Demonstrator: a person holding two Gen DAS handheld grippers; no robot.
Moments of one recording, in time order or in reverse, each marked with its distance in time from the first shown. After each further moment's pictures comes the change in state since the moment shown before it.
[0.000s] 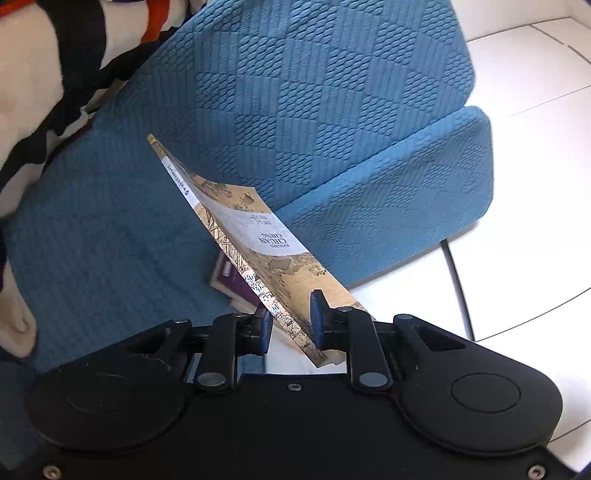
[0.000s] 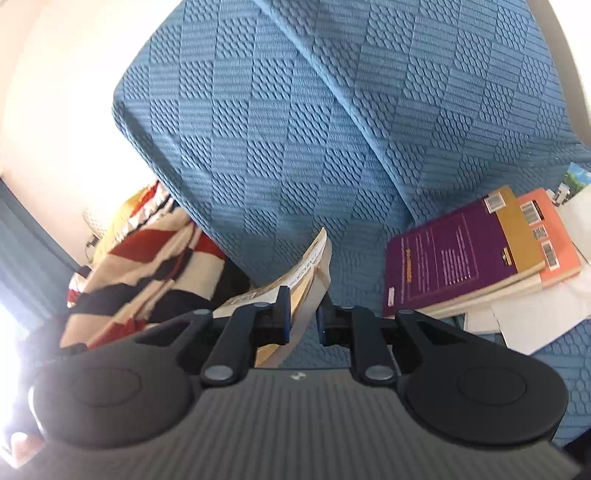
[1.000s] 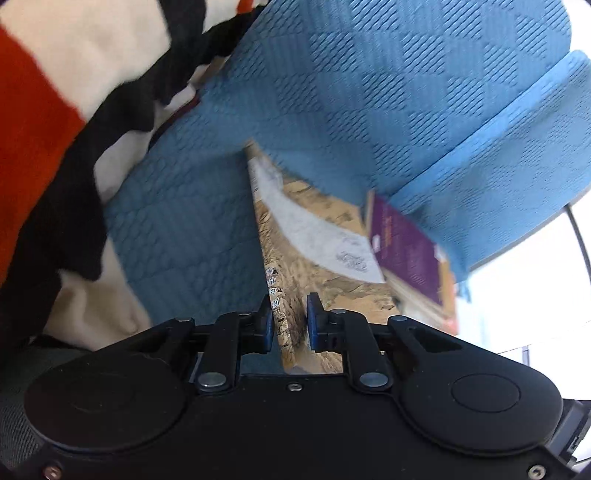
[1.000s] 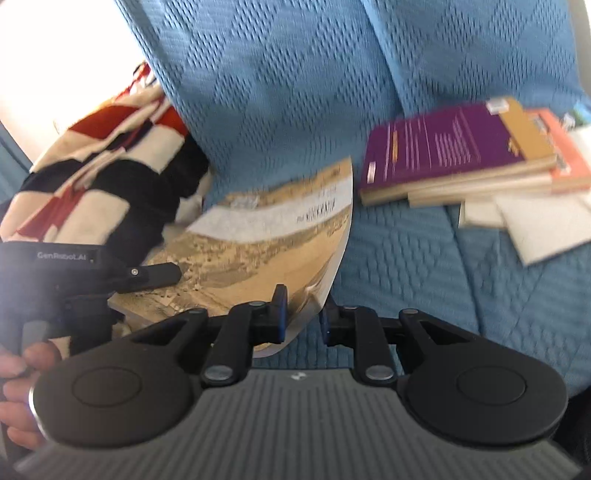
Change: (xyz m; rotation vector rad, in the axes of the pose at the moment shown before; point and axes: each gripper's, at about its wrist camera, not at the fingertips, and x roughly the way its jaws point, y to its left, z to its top) left arm 0.041 0.067 -0.020 0.086 0.028 0.399; right arm 0.058 -0.011 -0.108 -0.157 0.215 -0.130
